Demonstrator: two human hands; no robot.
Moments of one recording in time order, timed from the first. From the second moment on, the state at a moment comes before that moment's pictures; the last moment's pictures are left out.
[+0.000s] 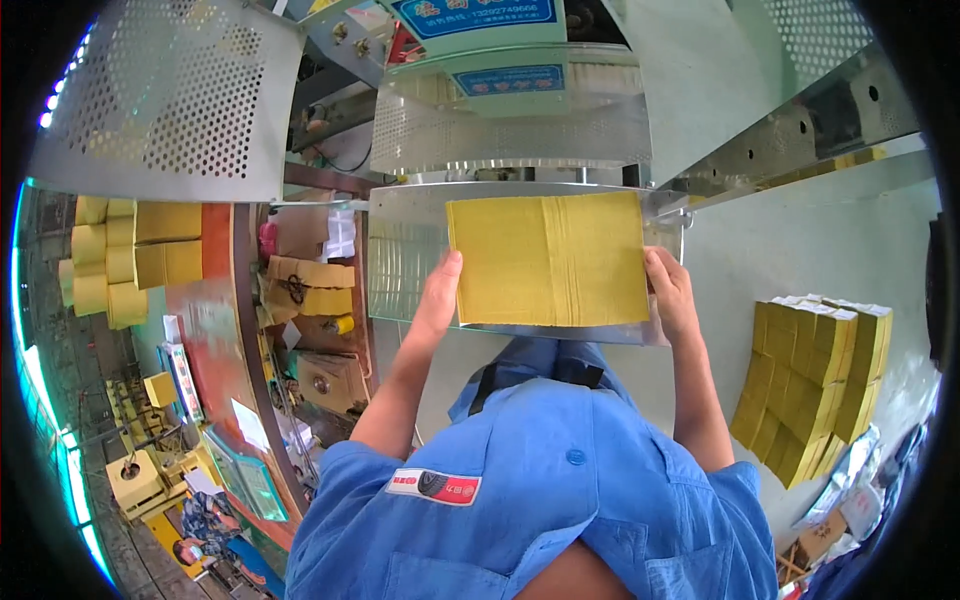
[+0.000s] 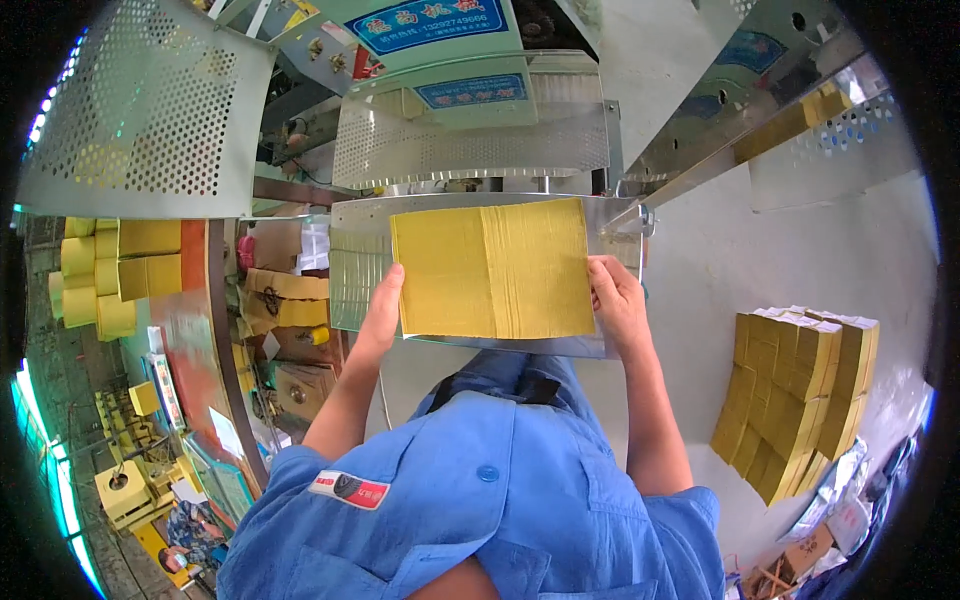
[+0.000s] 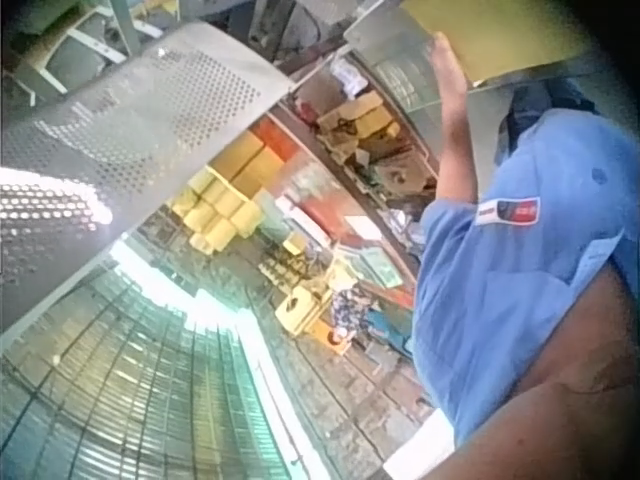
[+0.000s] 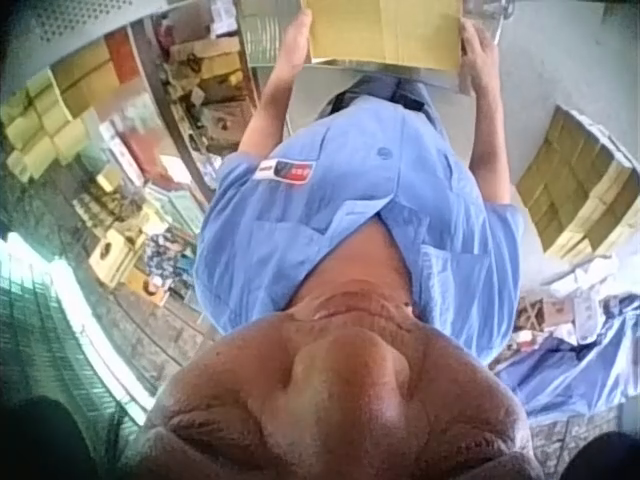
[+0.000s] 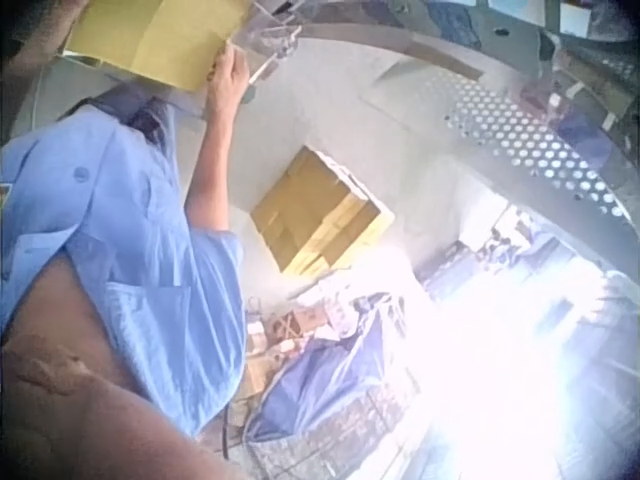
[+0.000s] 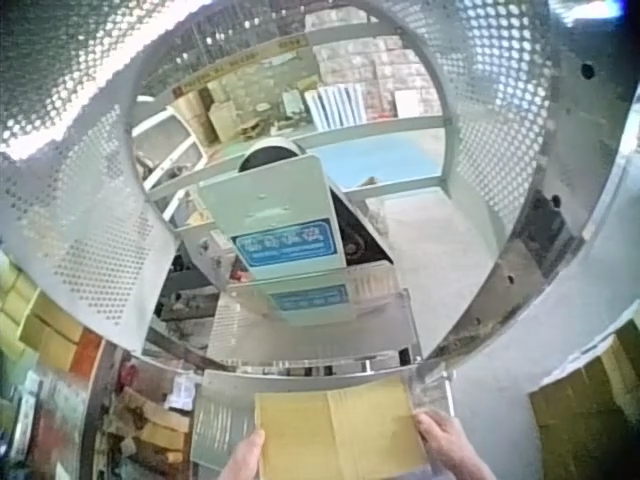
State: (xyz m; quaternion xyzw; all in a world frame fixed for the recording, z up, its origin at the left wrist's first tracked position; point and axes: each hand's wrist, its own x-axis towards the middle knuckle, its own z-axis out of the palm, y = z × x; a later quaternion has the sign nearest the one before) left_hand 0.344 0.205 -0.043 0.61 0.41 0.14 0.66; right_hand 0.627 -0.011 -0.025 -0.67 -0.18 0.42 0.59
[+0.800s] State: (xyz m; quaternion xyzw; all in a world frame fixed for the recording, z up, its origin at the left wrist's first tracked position) left_hand 0.345 0.211 -0.056 0.48 0.42 0.25 0.73; right_hand 0.629 -0.012 -0.027 -0.67 -0.19 0.43 0.57
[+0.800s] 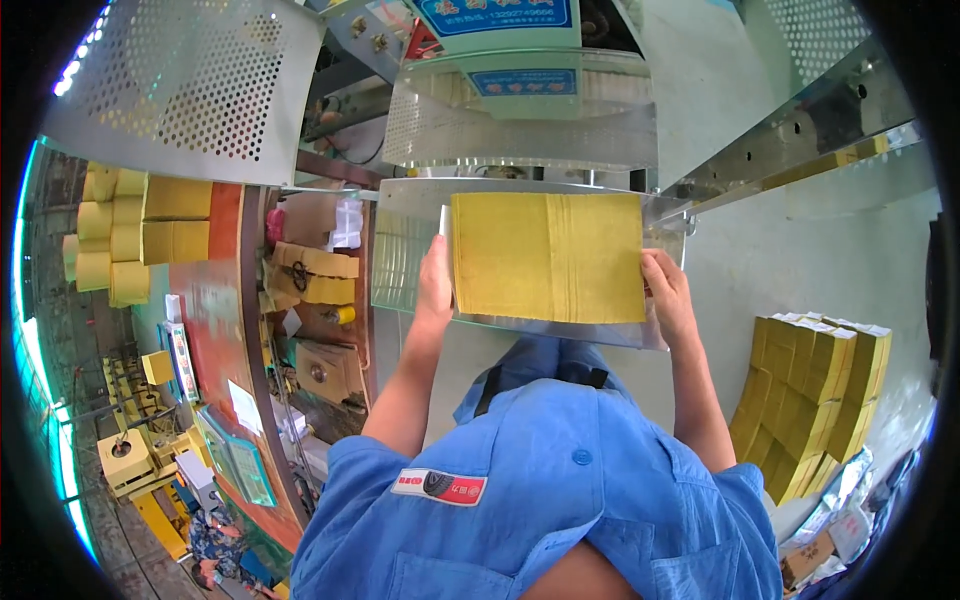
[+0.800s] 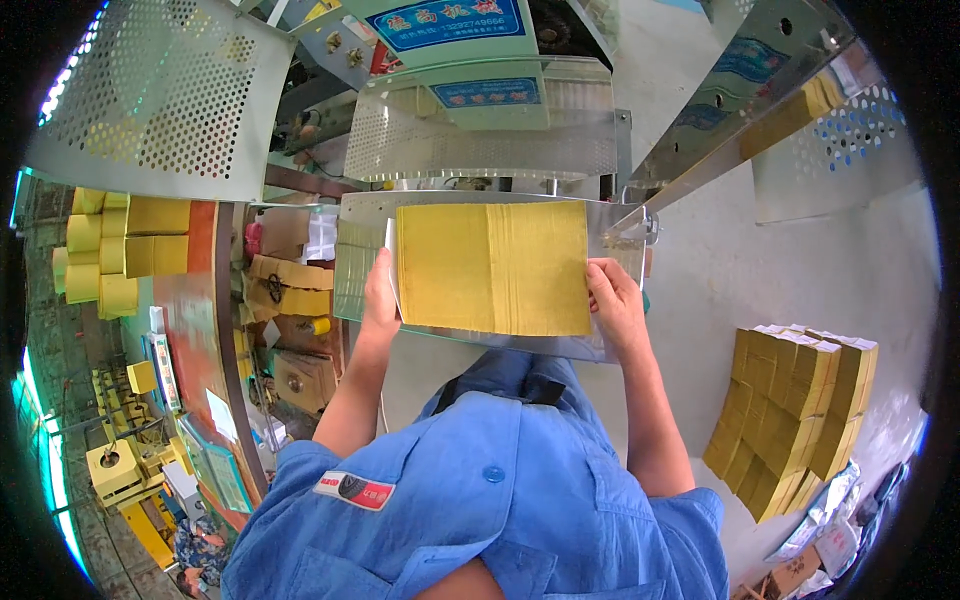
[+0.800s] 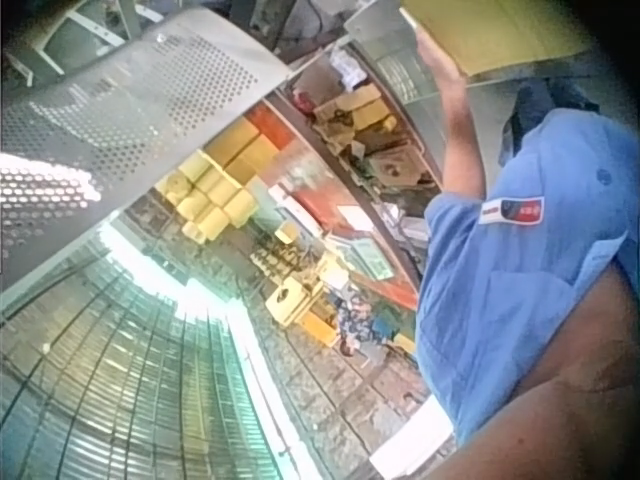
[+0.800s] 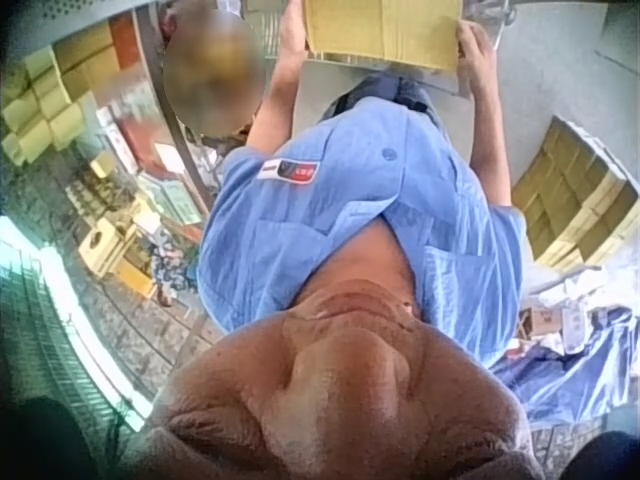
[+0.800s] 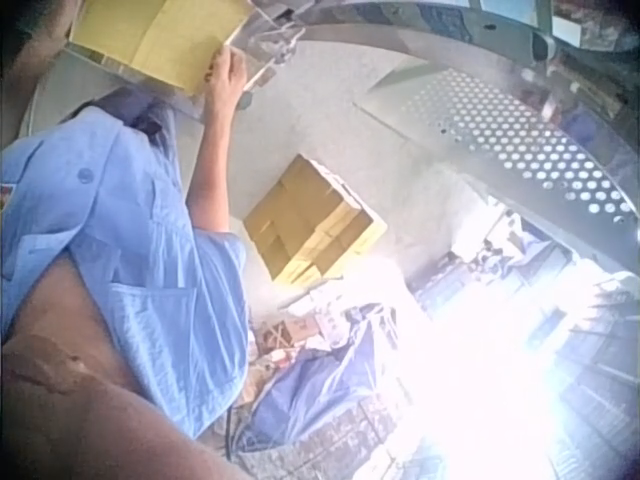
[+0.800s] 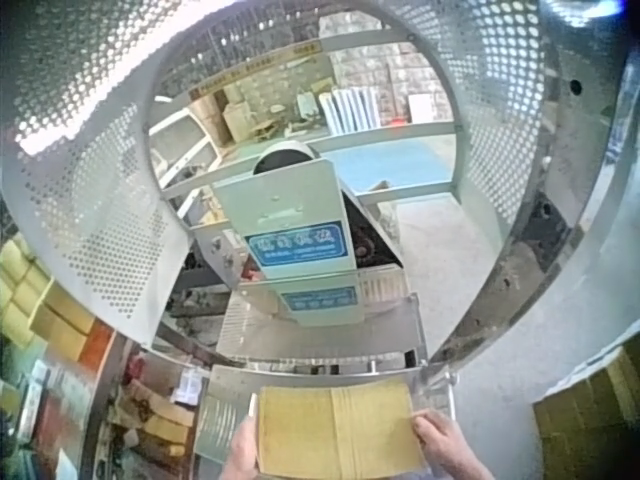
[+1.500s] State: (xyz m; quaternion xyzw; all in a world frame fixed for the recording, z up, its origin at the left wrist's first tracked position) left_hand 0.363 0.217 -0.036 0.65 0.49 0.21 0.54; right_hand 0.626 -0.009 -0.015 -0.67 -0.20 0.44 0.57
